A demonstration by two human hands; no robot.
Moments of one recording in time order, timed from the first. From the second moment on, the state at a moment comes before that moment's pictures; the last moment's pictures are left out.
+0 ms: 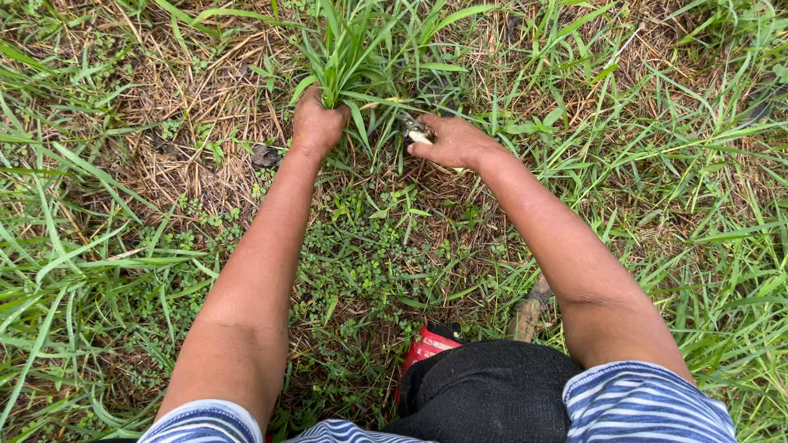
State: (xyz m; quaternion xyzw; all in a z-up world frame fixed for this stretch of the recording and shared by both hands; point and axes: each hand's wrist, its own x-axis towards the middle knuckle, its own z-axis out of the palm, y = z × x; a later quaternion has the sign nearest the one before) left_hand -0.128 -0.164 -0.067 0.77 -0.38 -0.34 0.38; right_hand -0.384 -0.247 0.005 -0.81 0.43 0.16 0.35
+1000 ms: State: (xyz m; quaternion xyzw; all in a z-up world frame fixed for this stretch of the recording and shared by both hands) left_hand -0.101 -0.158 -0.055 0.80 -0.31 -0.37 0.35; right_hand -0.325 -0.234 0.016 -0.92 0.31 0.18 0.16
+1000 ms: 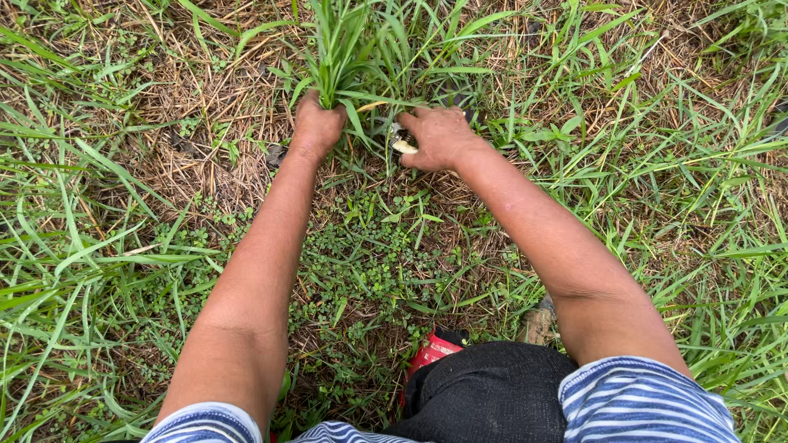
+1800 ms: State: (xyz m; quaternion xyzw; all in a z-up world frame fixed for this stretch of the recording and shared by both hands) left_hand -0.118 -0.196 -0.049 0.76 -0.36 -0.42 0.34; right_hand -0.289 -0.263 -0.022 -0.90 0.36 0.18 0.18
